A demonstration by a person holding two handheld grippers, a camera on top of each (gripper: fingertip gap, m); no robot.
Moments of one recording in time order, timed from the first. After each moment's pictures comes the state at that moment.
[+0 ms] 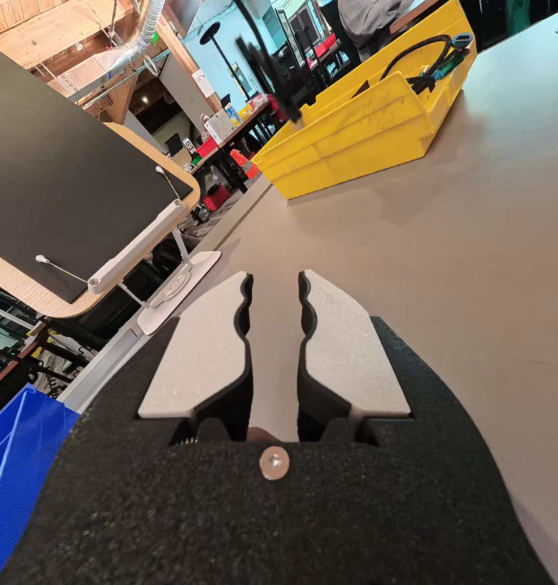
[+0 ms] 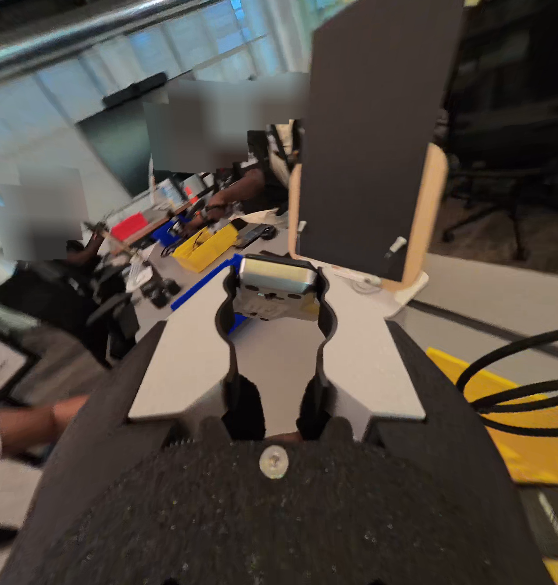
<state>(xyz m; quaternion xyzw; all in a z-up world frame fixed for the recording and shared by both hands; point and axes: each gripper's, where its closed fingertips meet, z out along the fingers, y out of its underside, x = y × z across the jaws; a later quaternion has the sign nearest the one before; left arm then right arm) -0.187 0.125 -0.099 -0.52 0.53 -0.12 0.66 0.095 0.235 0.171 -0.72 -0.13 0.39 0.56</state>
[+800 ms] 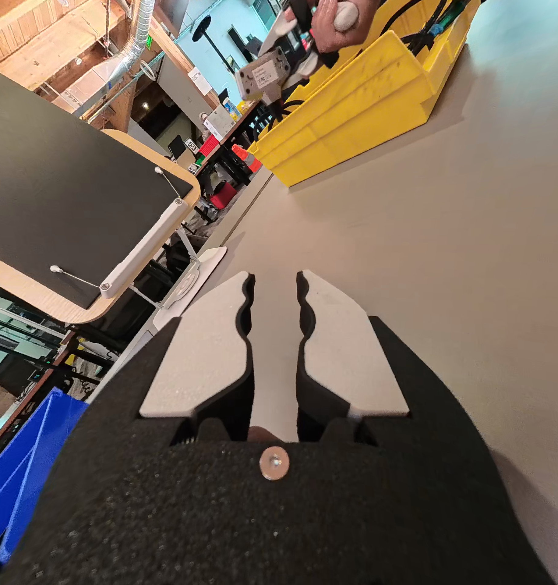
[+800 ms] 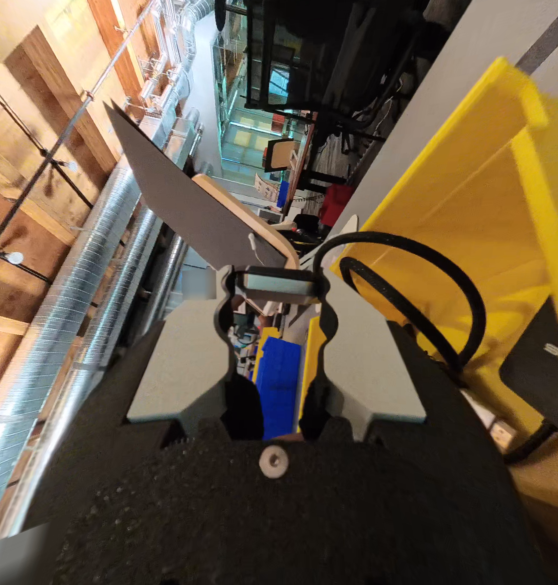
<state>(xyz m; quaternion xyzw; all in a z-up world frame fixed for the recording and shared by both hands) -0.191 0.127 -0.110 -0.51 0.55 -0.07 0.66 0.219 0.324 -0.039 -0.63 0.30 0.57 0.44</state>
